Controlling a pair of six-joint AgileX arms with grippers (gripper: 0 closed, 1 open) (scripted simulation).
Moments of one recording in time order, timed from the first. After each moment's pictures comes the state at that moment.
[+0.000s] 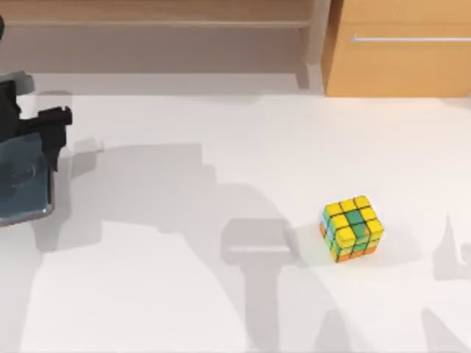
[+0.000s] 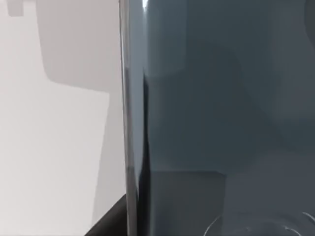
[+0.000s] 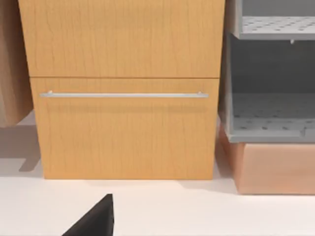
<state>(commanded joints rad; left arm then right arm) 0.03 2.05 1.51 -1.02 0.09 -0.17 0.00 0.00 0.00 0.00 0.00 0.00</state>
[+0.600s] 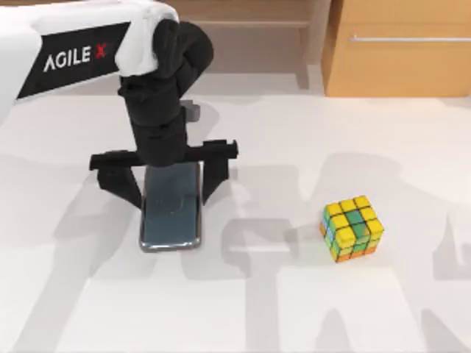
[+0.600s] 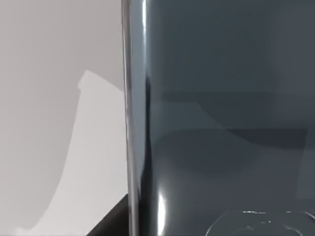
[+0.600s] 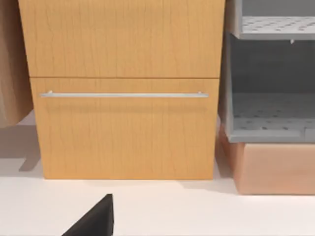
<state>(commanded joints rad) -0.48 2.17 1.66 -1.16 0.10 -0.51 0.00 0.00 0.00 0.00 0.00 0.00</state>
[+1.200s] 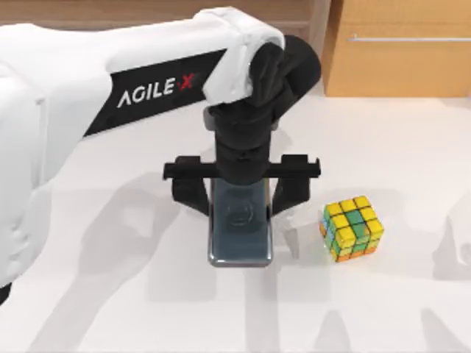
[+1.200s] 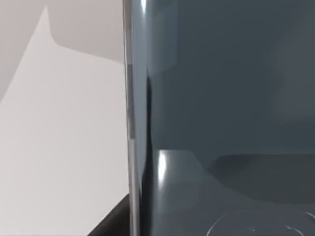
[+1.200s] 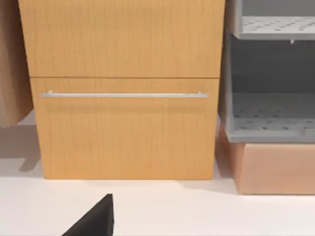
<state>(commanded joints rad) -0.74 2.16 1.75 -1.15 -0.01 -0.71 0.00 0.00 0.00 0.00 0.00 0.00</state>
